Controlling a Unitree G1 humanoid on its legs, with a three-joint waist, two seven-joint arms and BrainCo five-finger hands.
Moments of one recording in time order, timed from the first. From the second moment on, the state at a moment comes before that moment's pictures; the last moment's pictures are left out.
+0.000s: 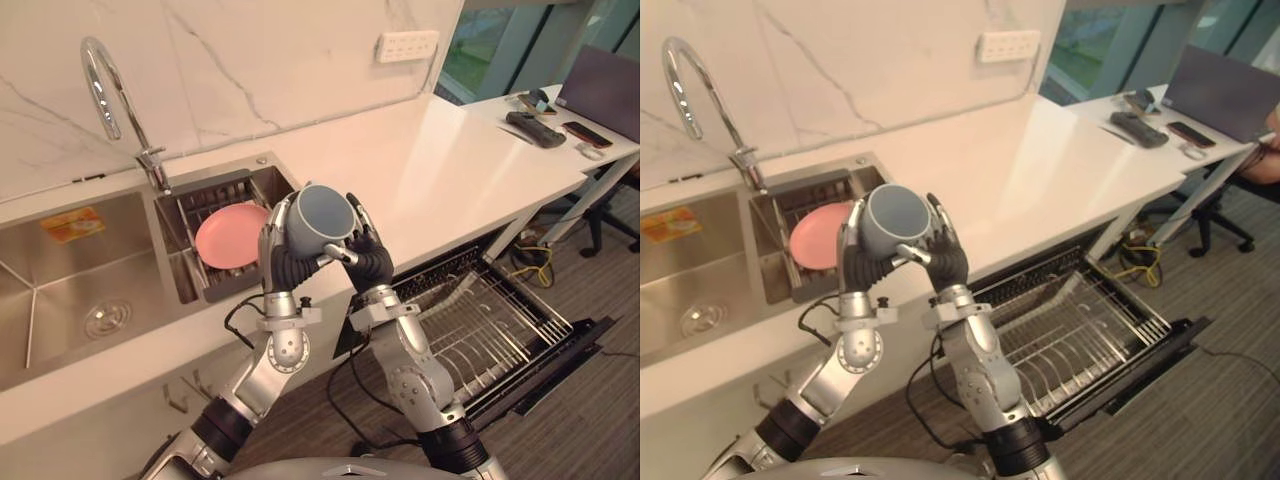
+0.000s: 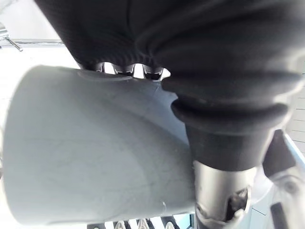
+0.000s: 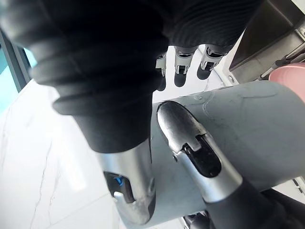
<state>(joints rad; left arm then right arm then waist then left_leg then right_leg) -0.20 0.04 -0.56 0.07 0.49 -0.15 0.84 -0.07 -0.10 0.32 -0.24 0.68 -0.05 -0.06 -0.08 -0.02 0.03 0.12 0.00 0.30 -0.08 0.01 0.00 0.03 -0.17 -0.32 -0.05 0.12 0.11</state>
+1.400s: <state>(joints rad) -0.22 0.05 -0.59 0.17 0.44 -0.12 0.89 -0.19 -0.13 0.40 -0.16 0.65 0.02 -0.20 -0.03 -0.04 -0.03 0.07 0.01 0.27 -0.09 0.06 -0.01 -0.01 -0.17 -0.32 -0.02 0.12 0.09</state>
